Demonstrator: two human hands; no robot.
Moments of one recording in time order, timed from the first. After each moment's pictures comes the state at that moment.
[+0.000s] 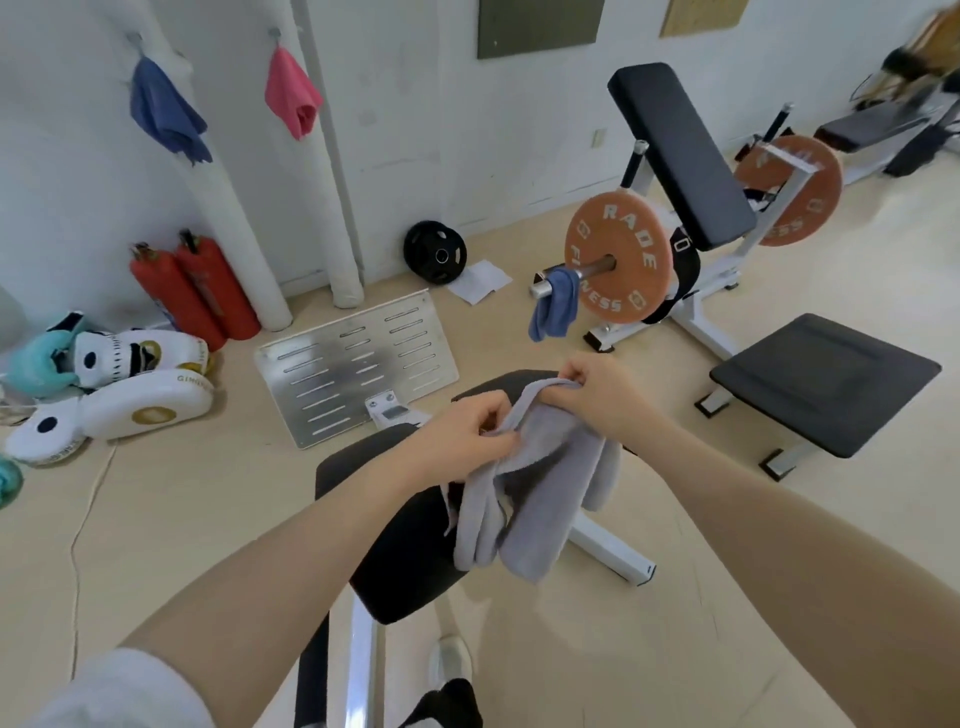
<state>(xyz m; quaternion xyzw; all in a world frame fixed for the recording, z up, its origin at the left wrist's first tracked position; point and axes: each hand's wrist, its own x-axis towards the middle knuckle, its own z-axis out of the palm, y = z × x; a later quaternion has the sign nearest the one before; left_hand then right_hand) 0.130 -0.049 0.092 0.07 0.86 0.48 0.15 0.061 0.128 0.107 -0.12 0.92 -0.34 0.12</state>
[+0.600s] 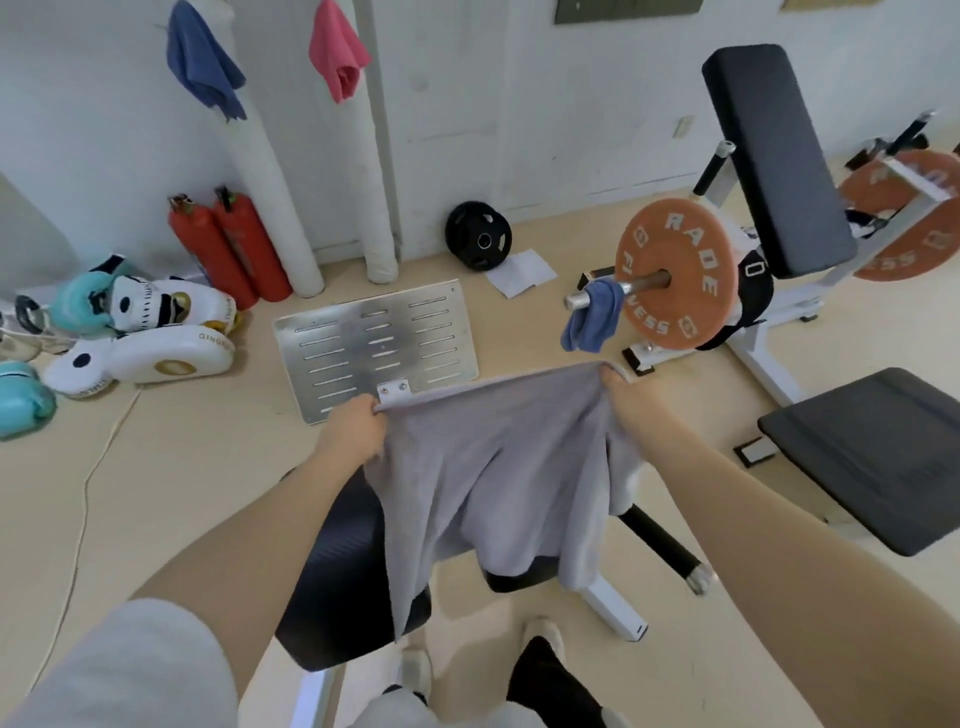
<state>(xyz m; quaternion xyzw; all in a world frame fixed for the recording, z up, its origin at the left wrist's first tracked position) 0.020 -0.106 0.011 -0.32 0.90 0.27 0.12 -0.101 0.159 0.056 0.16 0.85 -0.45 0.21</state>
